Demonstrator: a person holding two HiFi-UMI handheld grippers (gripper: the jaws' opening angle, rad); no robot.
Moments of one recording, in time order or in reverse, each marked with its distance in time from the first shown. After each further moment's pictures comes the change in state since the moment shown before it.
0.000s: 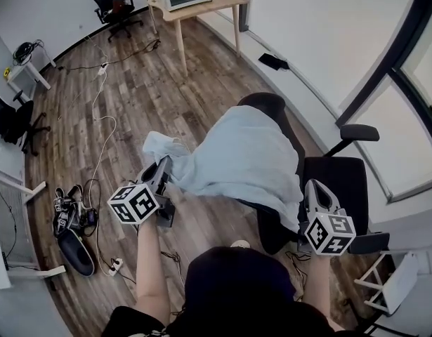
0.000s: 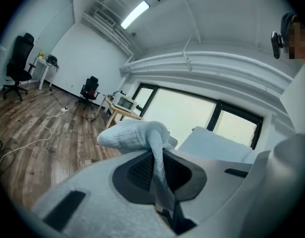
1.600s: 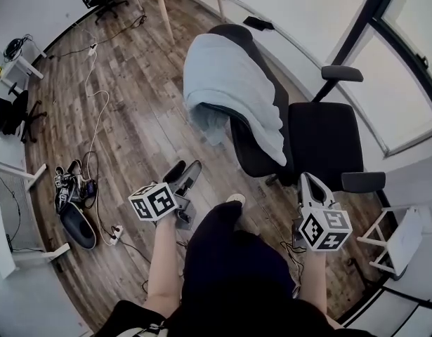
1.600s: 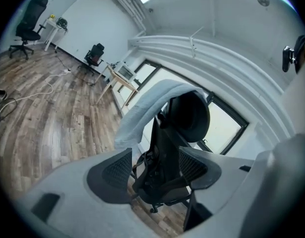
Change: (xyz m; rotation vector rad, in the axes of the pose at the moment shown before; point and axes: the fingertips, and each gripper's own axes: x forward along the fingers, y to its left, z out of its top) left arm -0.117 -0.137 -0.203 -0.224 0.233 -0.101; right arm -0.194 -0.015 -0.112 0.079 0.077 0.003
